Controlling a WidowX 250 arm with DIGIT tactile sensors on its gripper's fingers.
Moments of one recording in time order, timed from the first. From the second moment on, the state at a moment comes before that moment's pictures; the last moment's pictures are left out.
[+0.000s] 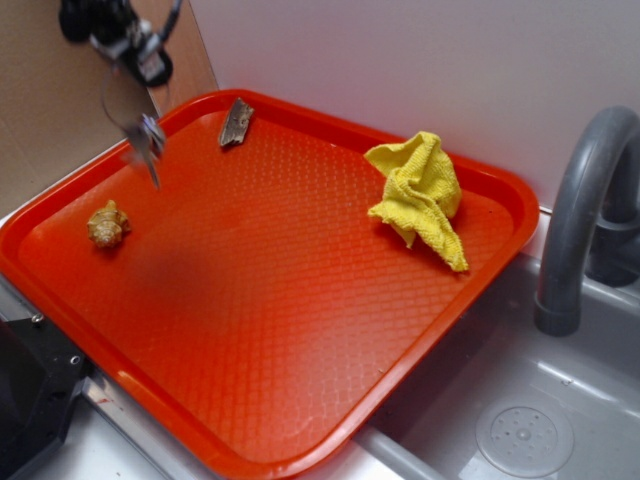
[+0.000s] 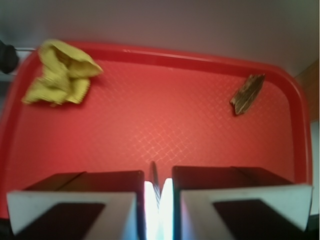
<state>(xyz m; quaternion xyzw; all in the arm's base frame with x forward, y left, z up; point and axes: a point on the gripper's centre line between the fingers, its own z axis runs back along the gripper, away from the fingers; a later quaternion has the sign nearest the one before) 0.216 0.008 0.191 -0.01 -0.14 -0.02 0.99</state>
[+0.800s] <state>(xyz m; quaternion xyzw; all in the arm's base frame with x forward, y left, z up) 0.216 0.010 0.262 0.03 -0.06 0.01 1.00</state>
